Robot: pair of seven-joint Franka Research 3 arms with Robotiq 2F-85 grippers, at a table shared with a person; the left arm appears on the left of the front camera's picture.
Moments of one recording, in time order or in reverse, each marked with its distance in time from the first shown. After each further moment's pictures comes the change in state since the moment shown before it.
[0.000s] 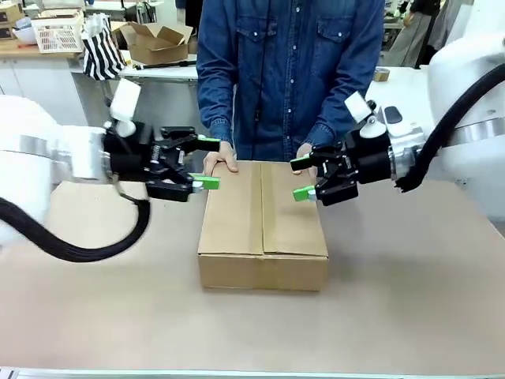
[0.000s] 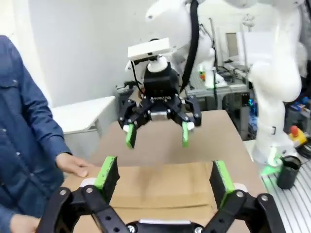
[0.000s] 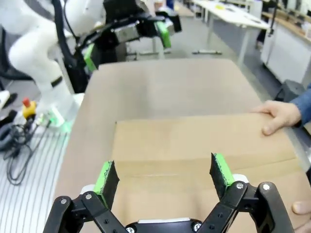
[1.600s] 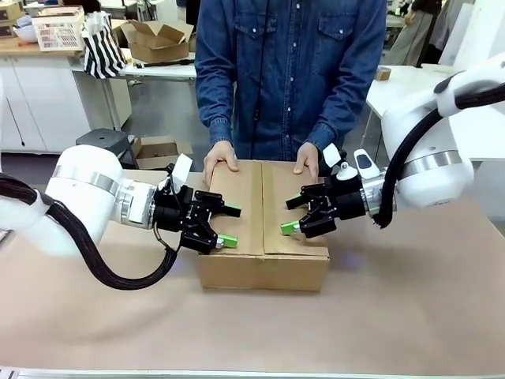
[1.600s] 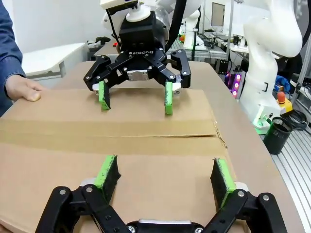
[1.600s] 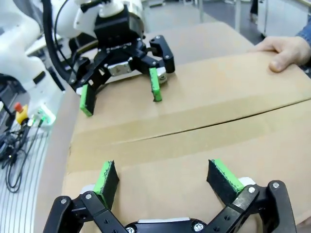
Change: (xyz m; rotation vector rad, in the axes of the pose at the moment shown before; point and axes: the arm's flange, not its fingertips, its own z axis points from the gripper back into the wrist) left arm -0.122 0.003 -0.026 -0.159 0.172 0.180; right arm -0.086 -0.020 -0.036 -0.014 0.024 -0.185
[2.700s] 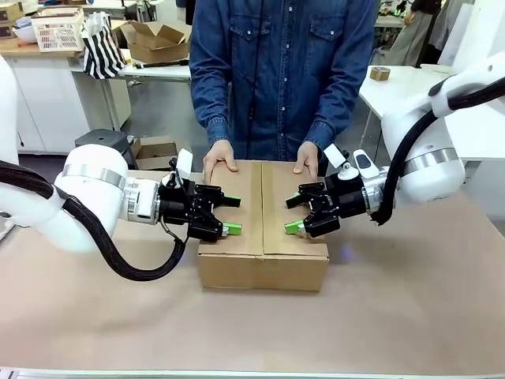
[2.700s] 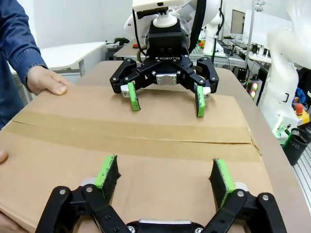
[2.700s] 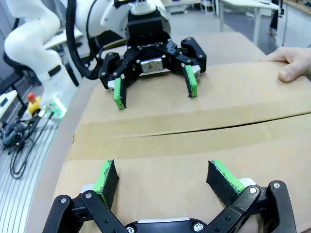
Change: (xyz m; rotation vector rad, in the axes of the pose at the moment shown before) left arm -0.005 0.022 -0.003 0.092 -0.014 0.029; right arm -0.009 -0.020 0.003 0.101 -0.040 0.059
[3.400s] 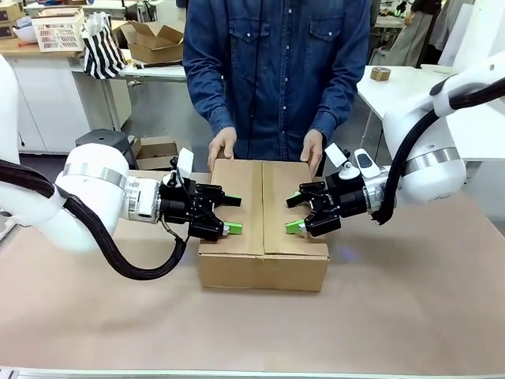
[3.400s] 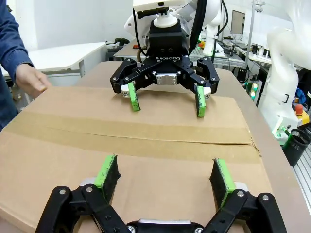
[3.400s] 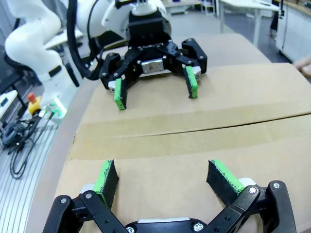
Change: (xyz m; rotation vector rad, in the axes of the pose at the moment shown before) left arm 0.002 0.001 0.000 0.000 -0.002 0.000; right arm 0.002 0.000 0.001 0.001 -0.004 0.005
